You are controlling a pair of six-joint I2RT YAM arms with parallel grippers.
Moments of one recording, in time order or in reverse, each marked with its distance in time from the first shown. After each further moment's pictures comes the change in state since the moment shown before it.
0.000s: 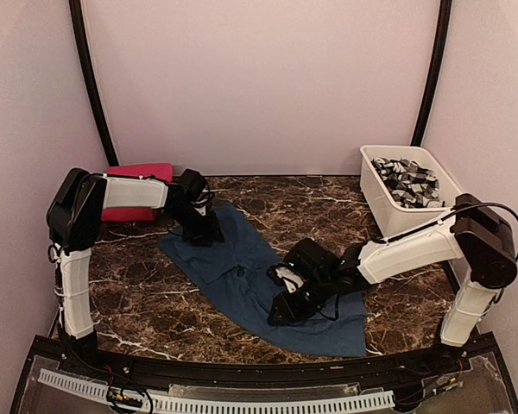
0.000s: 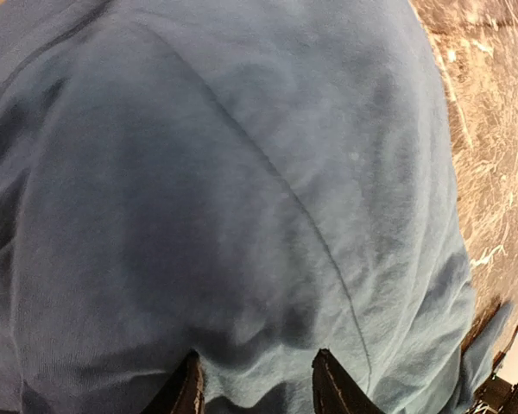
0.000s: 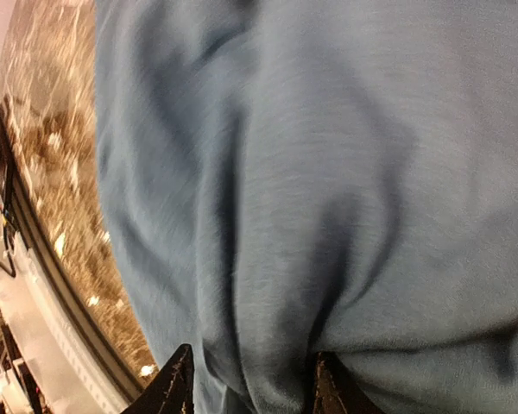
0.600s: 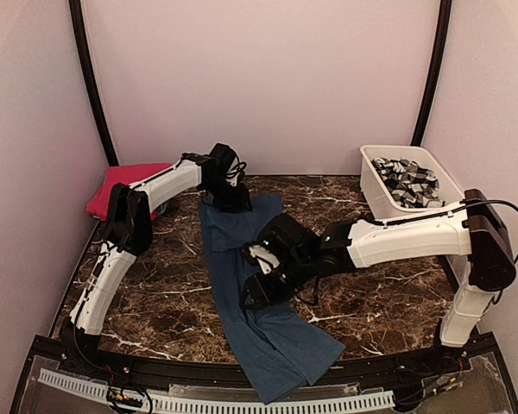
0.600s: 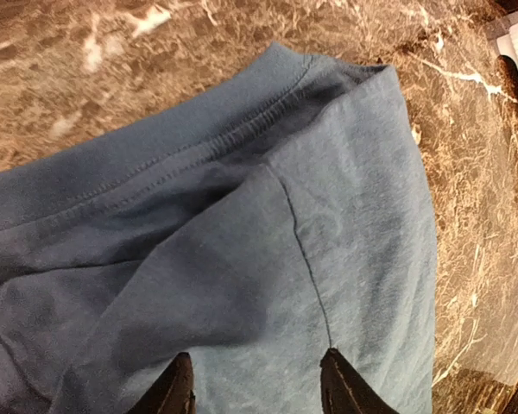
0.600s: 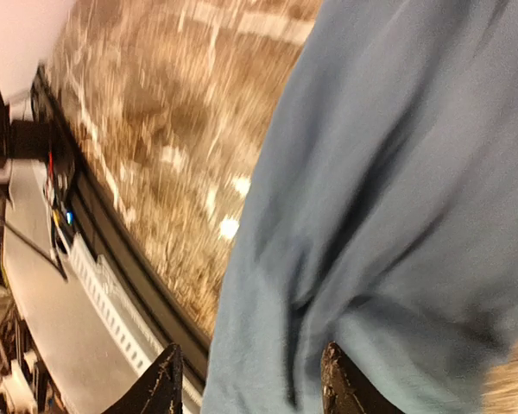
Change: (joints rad) left arm -0.042 0.593 1.059 -0.321 -0.009 0.221; right arm 0.155 0.035 0.298 -0.191 0.074 0.045
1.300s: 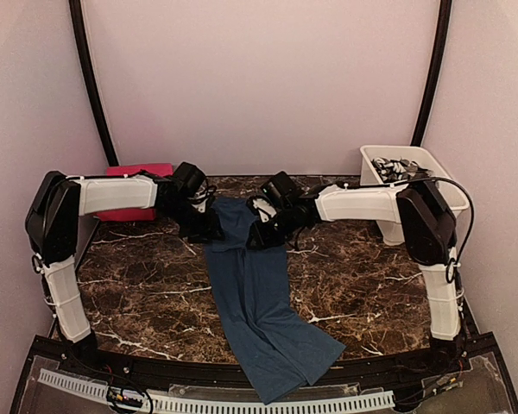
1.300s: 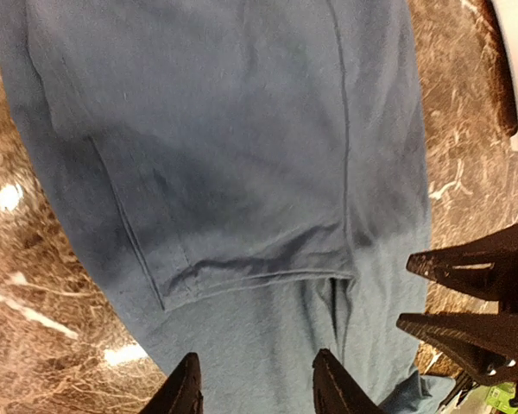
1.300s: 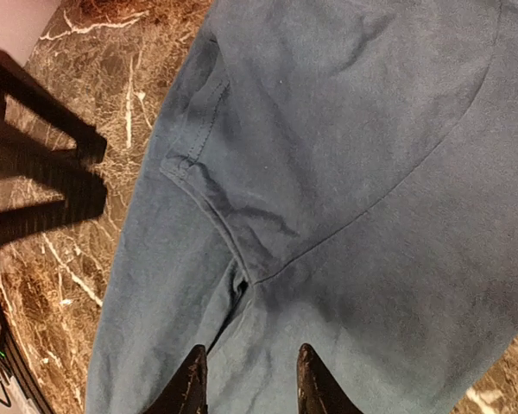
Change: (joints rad) left arm -0.023 -0.742 -1.050 0.264 0.014 -0.134; right arm -0.355 0.354 0.435 -0.041 0.005 -0.282
